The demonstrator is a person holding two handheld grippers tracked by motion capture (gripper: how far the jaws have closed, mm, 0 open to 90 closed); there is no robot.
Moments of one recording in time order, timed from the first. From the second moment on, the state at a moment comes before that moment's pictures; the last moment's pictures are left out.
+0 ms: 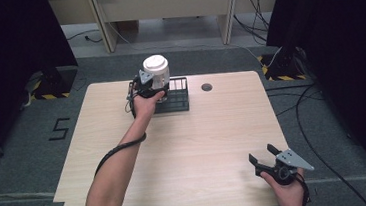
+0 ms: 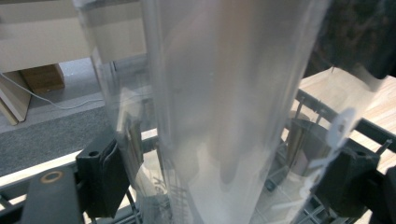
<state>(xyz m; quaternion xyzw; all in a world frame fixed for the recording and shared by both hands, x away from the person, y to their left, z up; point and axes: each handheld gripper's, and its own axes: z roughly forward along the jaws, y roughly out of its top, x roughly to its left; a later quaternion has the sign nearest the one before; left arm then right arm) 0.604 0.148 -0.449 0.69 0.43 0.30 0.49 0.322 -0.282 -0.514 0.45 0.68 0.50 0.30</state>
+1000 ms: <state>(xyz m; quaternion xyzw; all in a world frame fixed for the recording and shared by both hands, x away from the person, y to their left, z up) 0.599 0.152 -0.452 0.70 0.42 0.31 0.49 0.322 -0.280 -0.514 0.45 0.68 0.50 0.30</state>
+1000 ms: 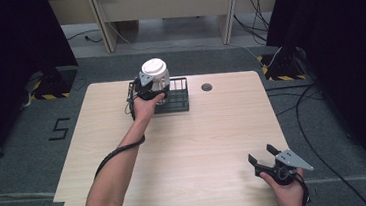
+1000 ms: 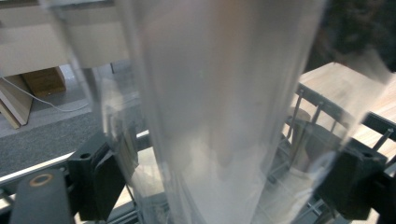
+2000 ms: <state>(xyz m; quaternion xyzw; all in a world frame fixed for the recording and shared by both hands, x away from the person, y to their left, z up) 0.570 0.167 -0.446 0.70 0.39 0.33 0.49 0.321 -0.277 -0.514 0.45 0.68 0.49 0.30</state>
